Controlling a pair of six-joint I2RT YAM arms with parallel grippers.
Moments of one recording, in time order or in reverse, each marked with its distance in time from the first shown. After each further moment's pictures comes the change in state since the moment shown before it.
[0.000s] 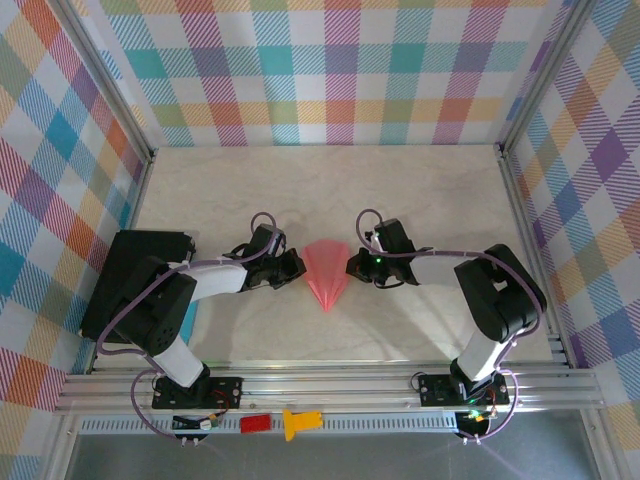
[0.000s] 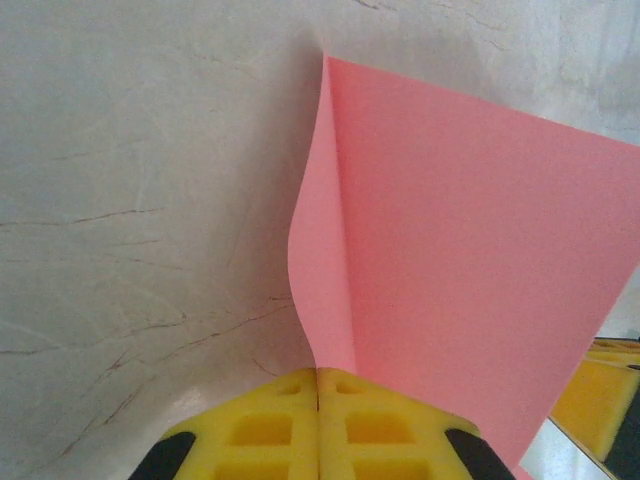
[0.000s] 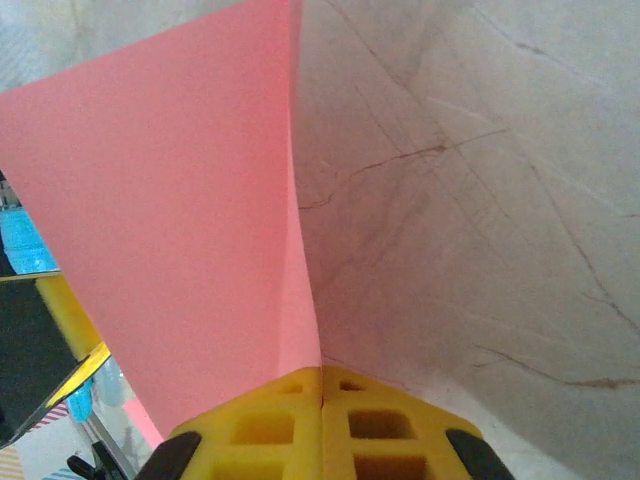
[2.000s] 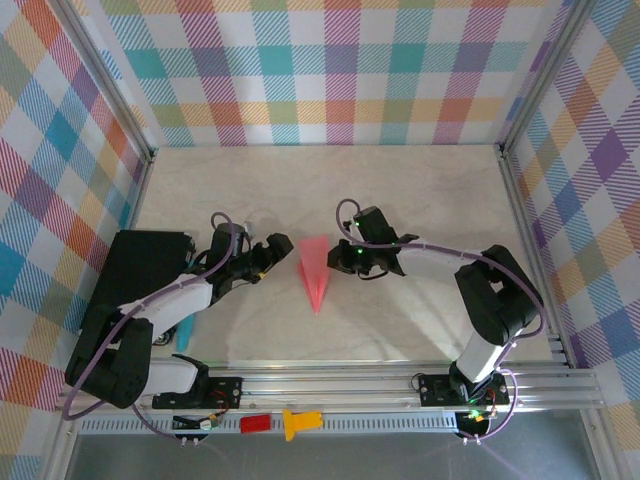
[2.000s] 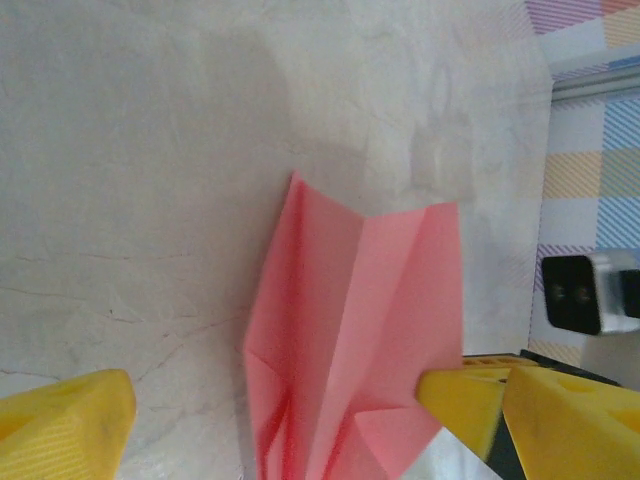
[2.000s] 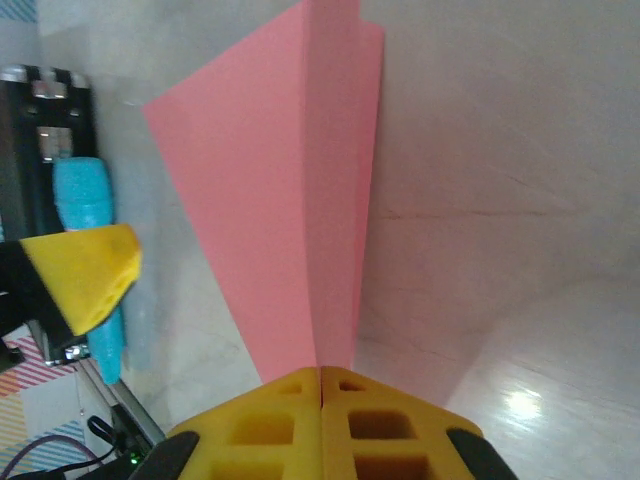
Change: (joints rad) left arm 0.153 -0.320 -0.148 0.035 0.064 -0.034; right arm 0.101 -0.005 0.169 -0.148 0.012 -0.034
